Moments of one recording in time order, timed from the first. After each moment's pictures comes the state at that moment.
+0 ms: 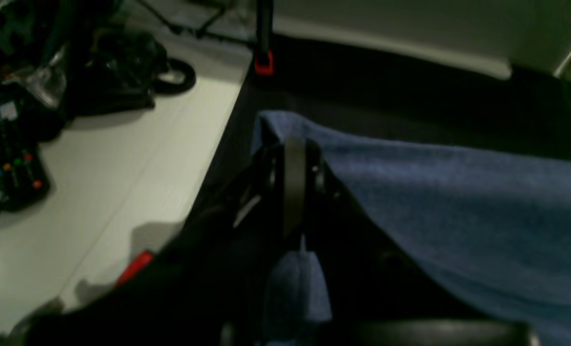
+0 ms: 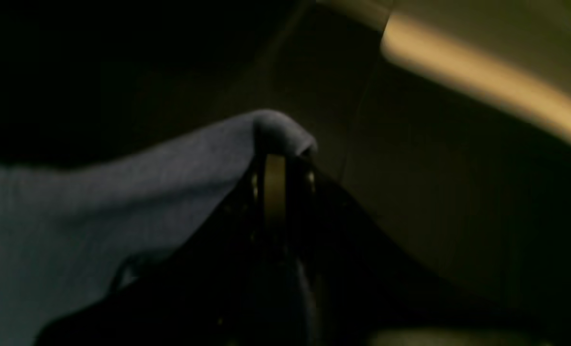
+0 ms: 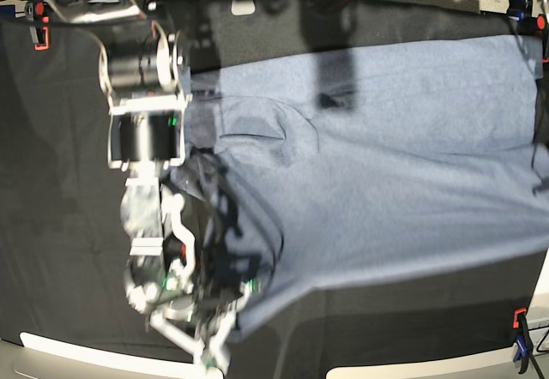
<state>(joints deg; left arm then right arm) -8.5 -31.5 -27.2 63.7 -29.8 -27.0 10.0 37.0 -0.3 -1.5 70.7 -2.7 21.9 -42.7</state>
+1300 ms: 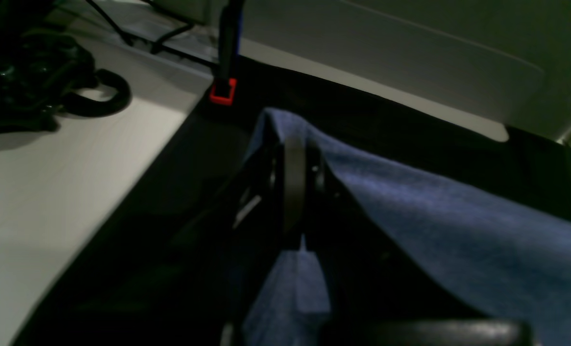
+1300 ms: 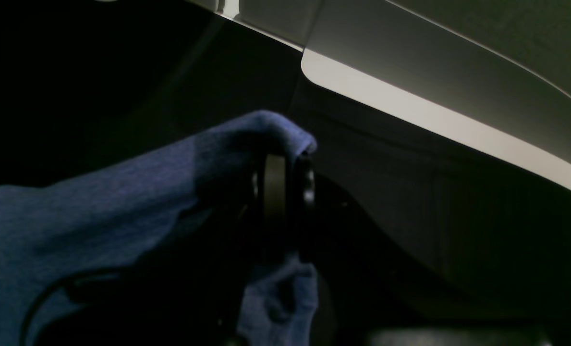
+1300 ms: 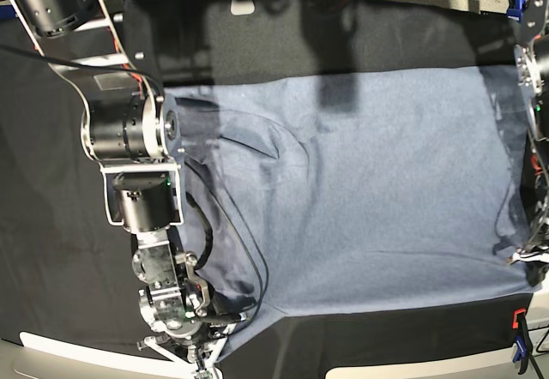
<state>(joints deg) -34.4 -25.2 -11.1 29.0 -21.6 -21.2 -10.9 49.6 0.5 -1.5 36.2 -17.6 8.6 -19.2</state>
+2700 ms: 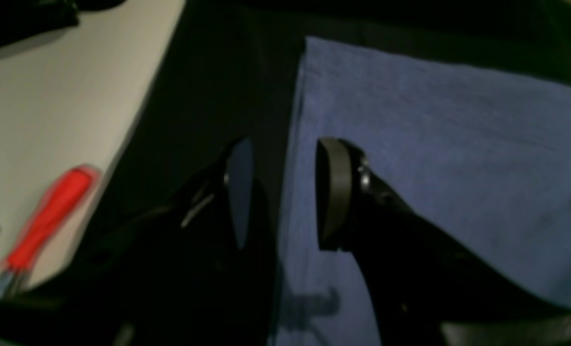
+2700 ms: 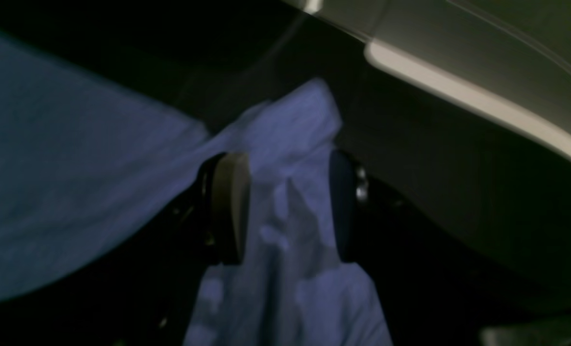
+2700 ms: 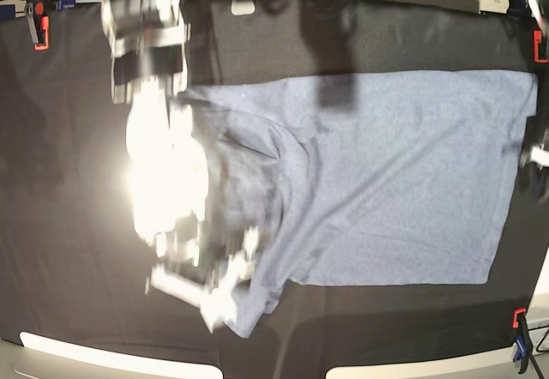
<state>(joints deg) 2.3 -27.1 -29.1 66.3 -23.9 -35.3 7.0 15.5 2.2 -7.9 93.3 -6.6 15.9 -40.6</state>
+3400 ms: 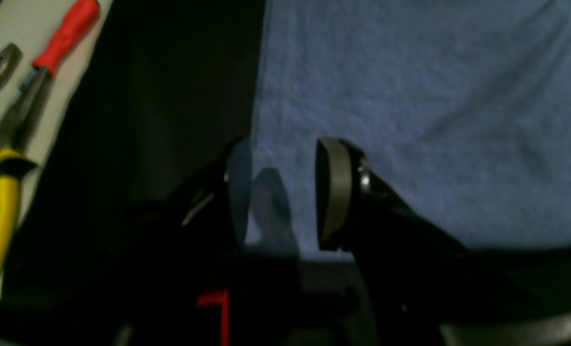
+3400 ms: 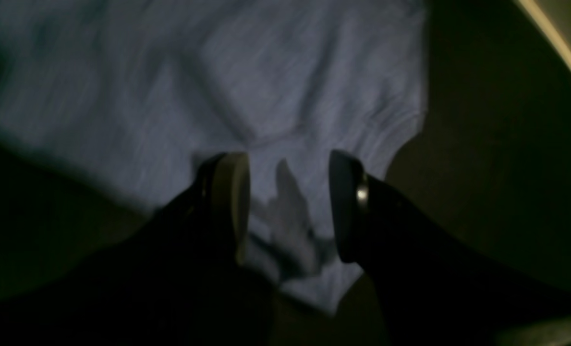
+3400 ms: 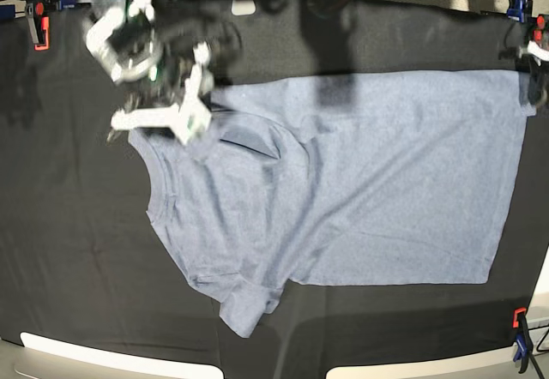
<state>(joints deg) 29.8 -23.0 -37.7 82.0 -27.0 -40.1 8.4 -22.1 24.8 -13.9 122.1 -8.1 16.4 -42.1</state>
